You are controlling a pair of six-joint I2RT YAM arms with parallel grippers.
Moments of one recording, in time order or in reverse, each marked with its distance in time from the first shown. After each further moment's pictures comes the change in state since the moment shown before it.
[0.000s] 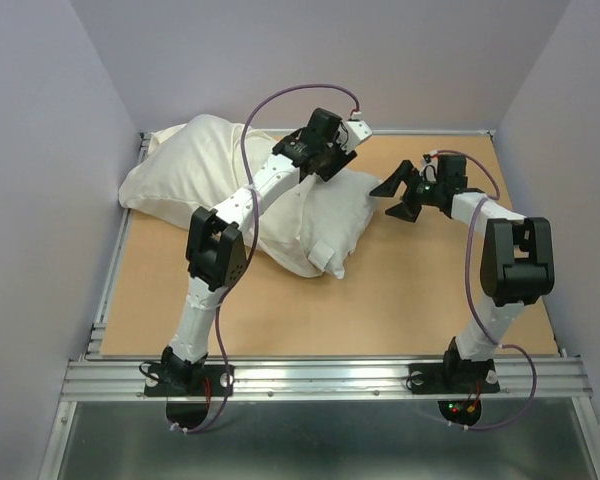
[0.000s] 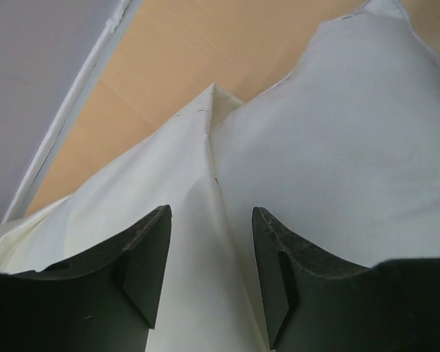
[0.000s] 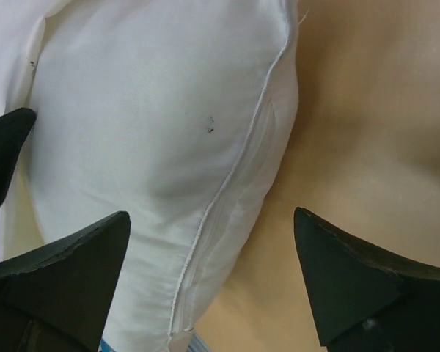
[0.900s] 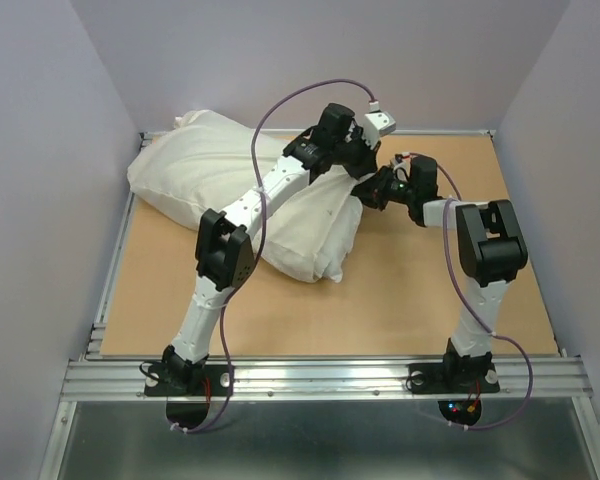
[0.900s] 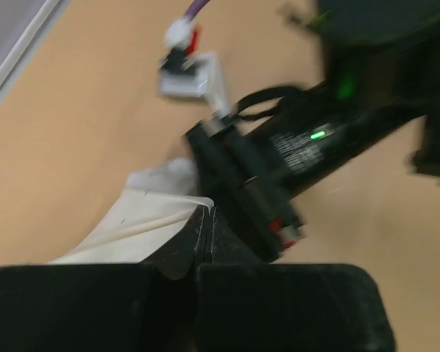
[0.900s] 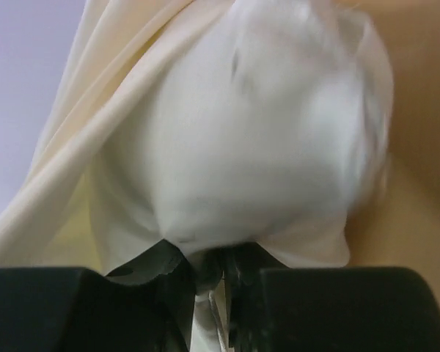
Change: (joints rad) left arm -0.018 0.097 0.100 0.119 0.423 -0.205; right arm 0.146 0.208 -0.022 0.568 -0.128 0.452
